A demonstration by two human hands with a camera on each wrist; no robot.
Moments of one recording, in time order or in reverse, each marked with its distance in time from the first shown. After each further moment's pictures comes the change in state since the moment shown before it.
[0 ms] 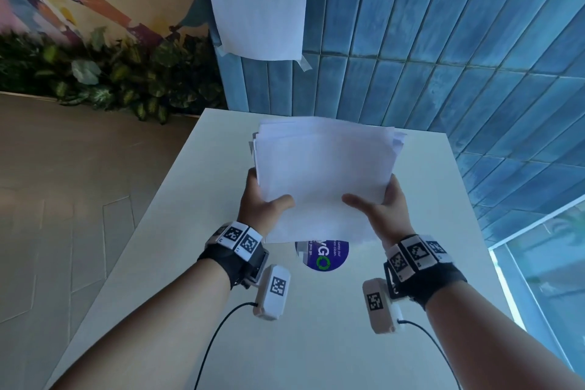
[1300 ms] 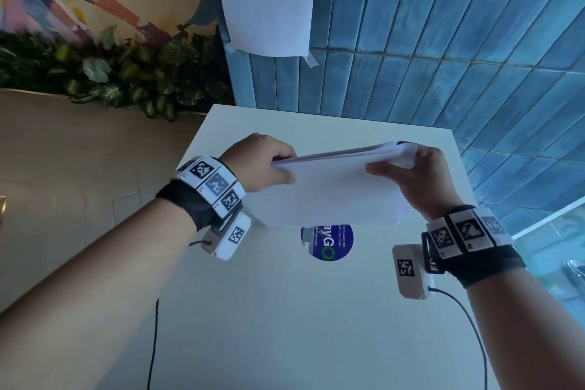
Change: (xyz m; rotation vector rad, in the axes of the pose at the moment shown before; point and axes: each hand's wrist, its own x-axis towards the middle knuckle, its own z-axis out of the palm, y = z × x) left_hand 0.009 0.092 -0.038 0.996 -0.453 0.373; right_hand -0.011 -0.074 -0.028 -0.235 -0.158 -0.310
